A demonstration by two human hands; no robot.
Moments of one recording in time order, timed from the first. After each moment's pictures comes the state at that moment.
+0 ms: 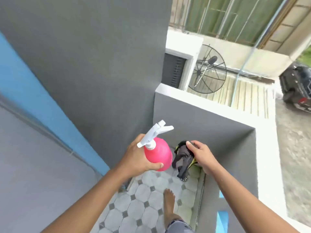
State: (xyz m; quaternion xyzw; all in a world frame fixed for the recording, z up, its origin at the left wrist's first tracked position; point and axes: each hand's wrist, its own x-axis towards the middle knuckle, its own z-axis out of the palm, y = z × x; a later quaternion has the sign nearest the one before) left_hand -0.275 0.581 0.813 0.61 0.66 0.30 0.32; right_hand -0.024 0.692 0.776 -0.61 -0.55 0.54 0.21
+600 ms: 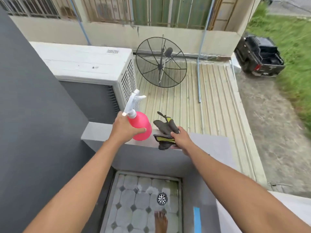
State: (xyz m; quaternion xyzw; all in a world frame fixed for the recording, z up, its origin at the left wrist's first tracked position) left_hand -0.122 1.037 0.815 0.58 0.72 0.25 0.29; right_hand 0.130 1.044 0.747 -0.68 -0.39 0.56 0.27
